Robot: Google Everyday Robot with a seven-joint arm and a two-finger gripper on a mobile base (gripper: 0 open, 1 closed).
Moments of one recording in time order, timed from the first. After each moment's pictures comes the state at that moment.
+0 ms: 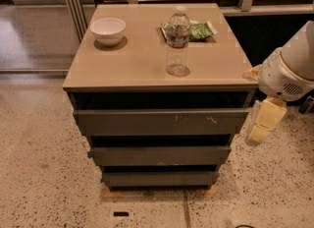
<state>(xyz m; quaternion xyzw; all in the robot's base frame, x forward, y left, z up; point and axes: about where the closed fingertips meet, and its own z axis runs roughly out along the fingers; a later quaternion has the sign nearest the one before) 0.464 -0.214 0.860 -0.61 0.78 0.06 0.16</state>
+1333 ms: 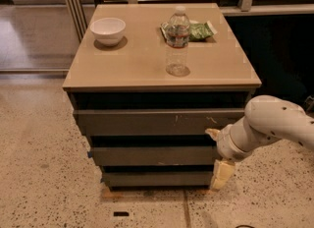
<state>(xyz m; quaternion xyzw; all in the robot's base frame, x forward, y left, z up) 0.469 -0.170 0.622 -0.66 0.72 0.11 0.18</state>
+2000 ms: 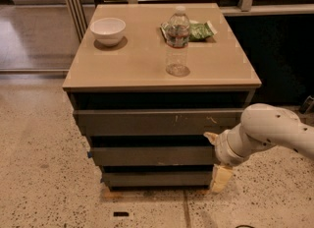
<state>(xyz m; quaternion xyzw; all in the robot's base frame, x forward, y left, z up) 0.469 -0.170 0.600 -0.67 0.71 0.10 0.18</state>
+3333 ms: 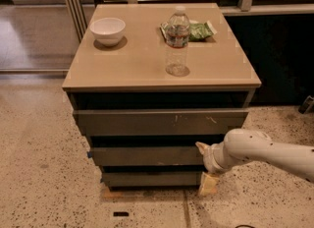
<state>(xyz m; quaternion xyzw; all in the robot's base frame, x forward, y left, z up) 0.505 -0.161 0.488 -0.67 0.70 0.08 0.21</state>
